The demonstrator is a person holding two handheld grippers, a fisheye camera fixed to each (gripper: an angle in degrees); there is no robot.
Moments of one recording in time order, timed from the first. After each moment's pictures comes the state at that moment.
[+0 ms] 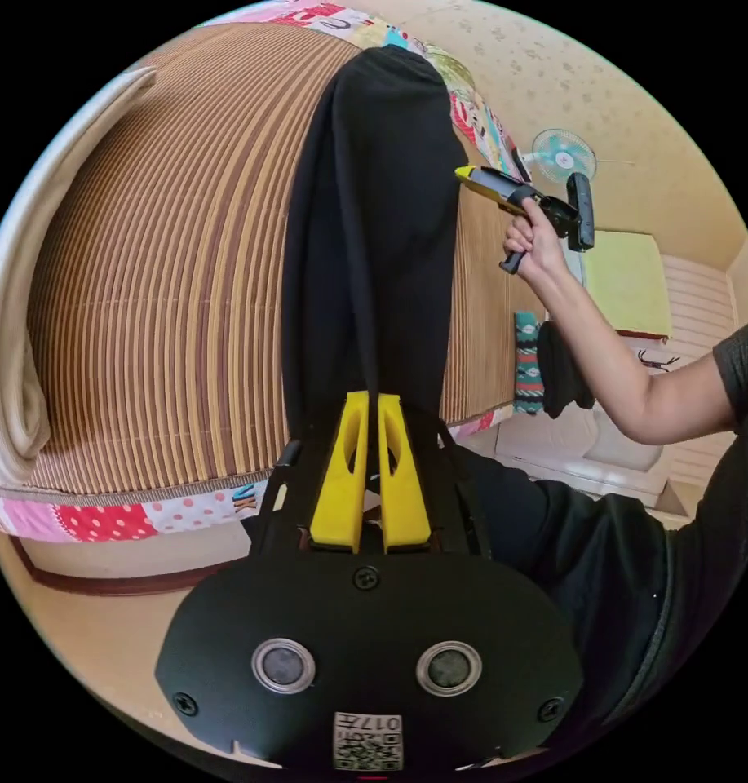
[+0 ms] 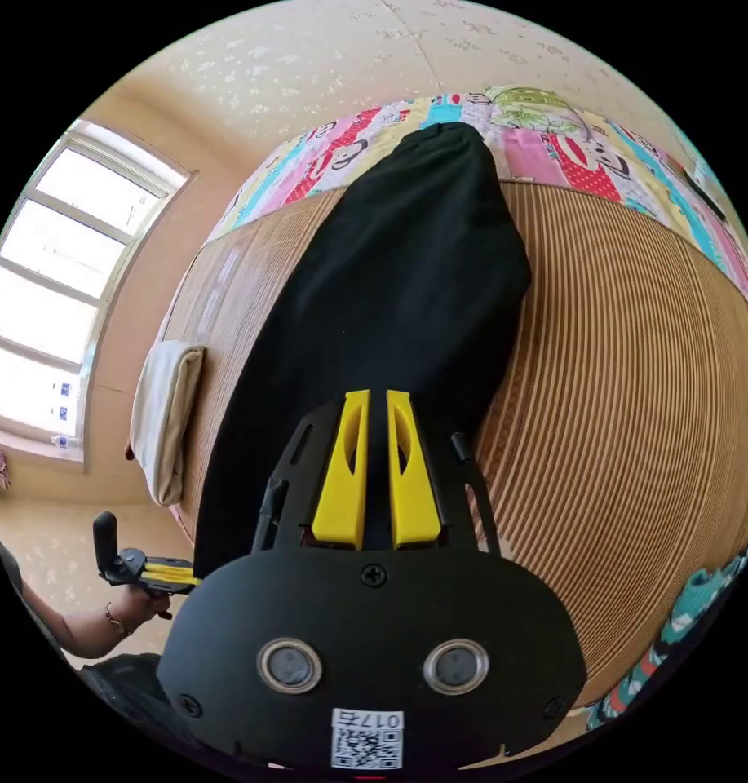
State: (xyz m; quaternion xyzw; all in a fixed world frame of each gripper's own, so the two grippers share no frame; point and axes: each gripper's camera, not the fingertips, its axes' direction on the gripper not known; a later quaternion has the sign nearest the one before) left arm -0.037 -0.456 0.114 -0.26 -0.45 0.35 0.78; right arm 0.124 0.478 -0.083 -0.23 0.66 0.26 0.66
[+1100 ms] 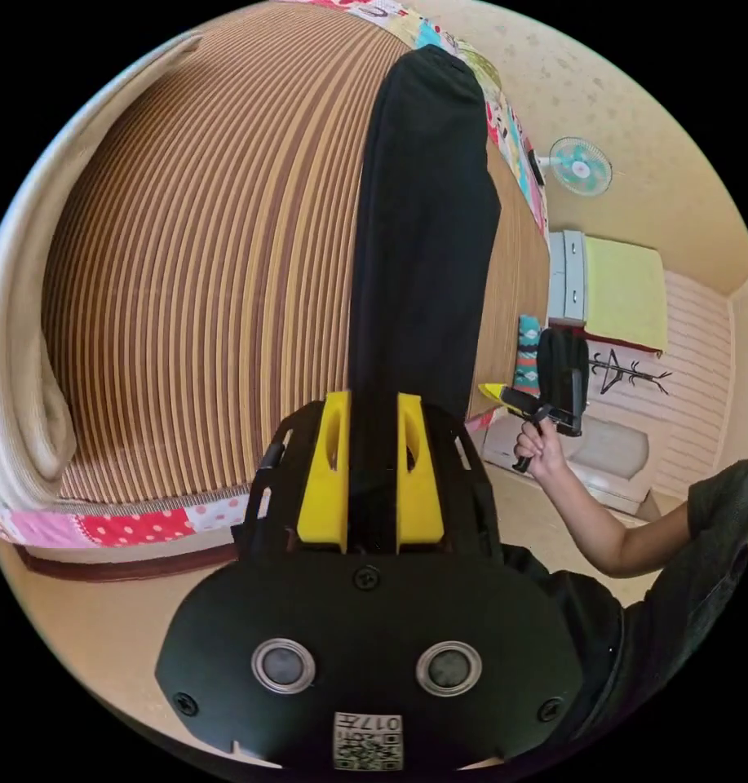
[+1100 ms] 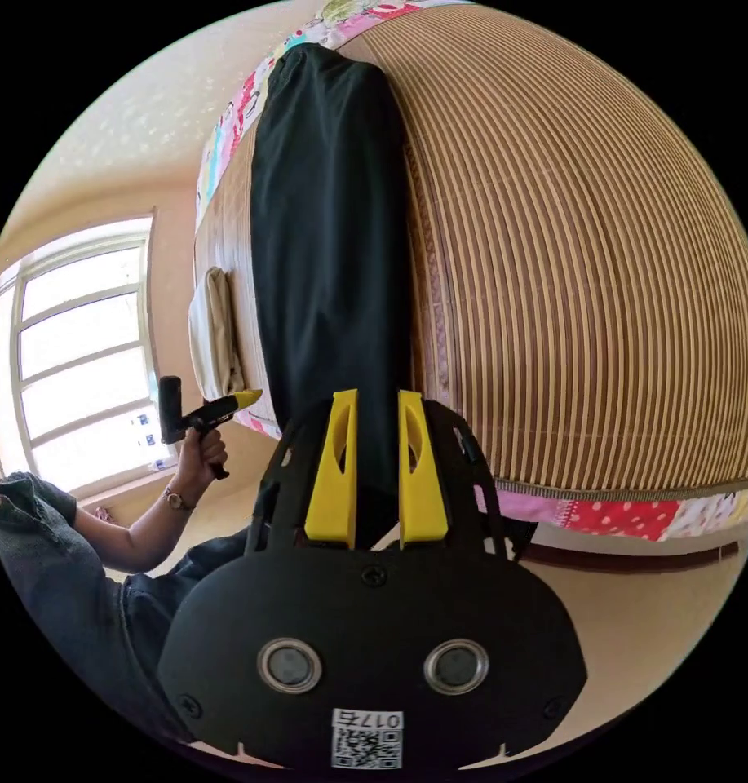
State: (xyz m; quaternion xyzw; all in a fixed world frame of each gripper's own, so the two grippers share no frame) left arm -0.031 -0.508 0.134 -0.25 -0.44 0.33 0.80; right arm 0.022 0.599 -0.192 -0.10 0.54 0.44 0.71
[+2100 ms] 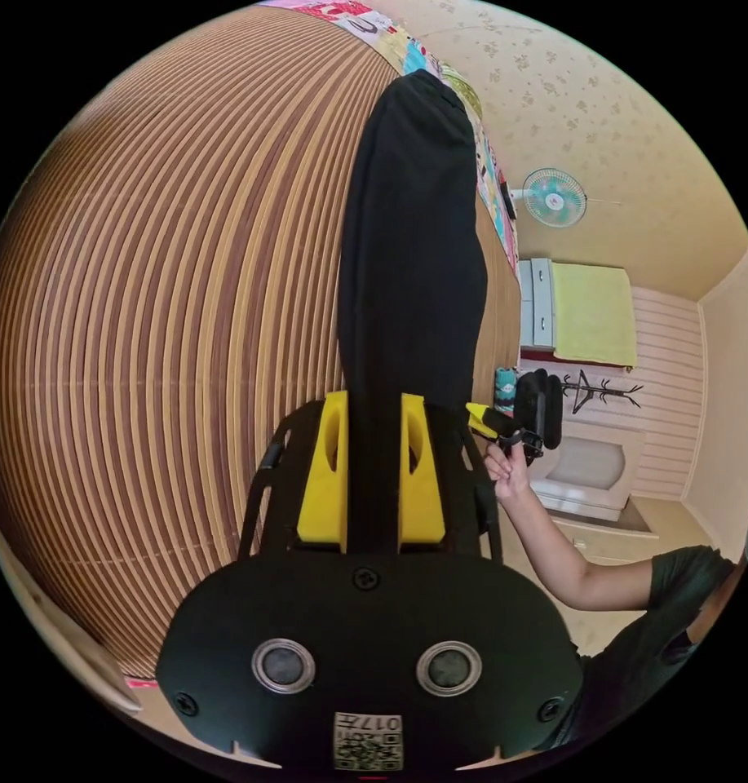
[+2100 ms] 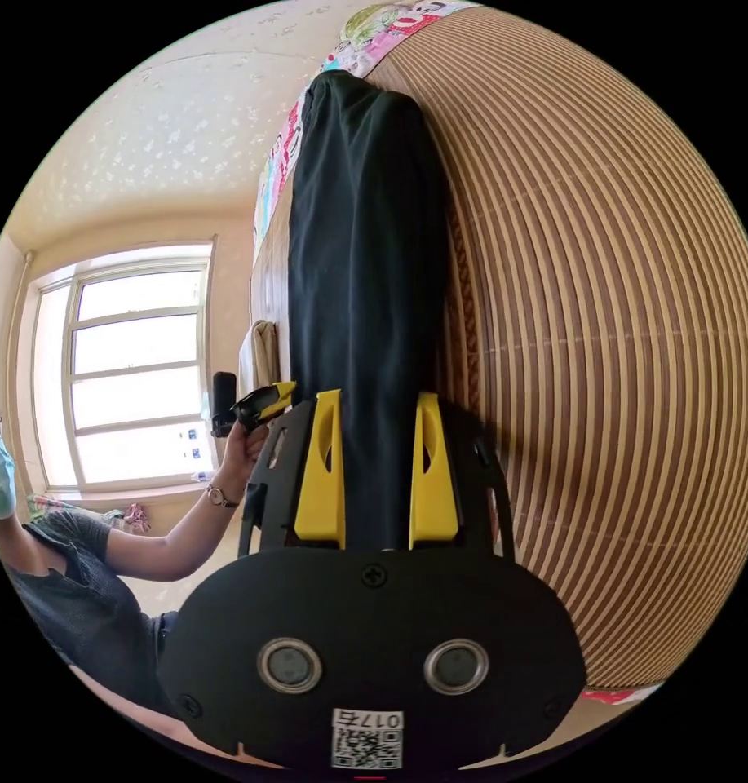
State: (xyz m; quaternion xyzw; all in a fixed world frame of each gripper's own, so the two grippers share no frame) left arm -0.071 -0.595 0.190 -0.26 -0.38 0.34 0.82; right arm 0.077 0.623 -0.261 -0.06 0.47 0.42 0.77
